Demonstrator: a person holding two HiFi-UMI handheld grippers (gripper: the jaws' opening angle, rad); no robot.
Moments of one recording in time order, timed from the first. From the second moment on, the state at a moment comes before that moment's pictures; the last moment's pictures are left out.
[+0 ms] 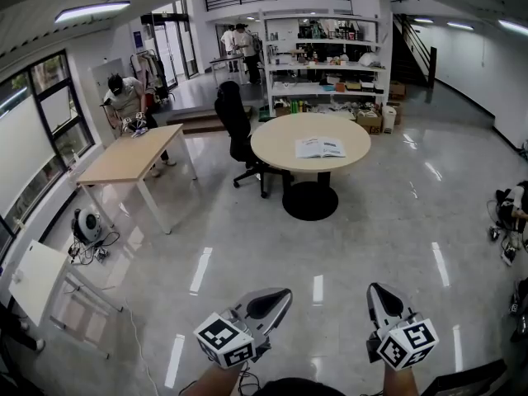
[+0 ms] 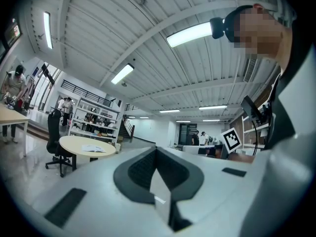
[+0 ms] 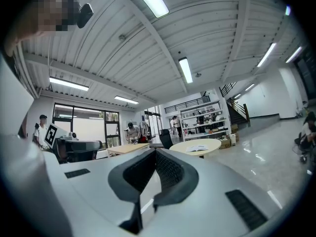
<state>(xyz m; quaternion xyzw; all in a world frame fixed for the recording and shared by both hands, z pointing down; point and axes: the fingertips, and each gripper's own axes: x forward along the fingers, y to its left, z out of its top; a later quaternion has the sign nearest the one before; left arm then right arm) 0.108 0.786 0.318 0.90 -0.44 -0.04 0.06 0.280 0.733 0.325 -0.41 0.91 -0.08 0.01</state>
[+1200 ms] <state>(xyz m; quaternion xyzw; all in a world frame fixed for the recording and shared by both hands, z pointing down) 0.147 0.708 0.342 0.88 -0.46 -0.01 0.07 0.305 0.655 0.353 -0.37 0.92 -0.08 0.00</state>
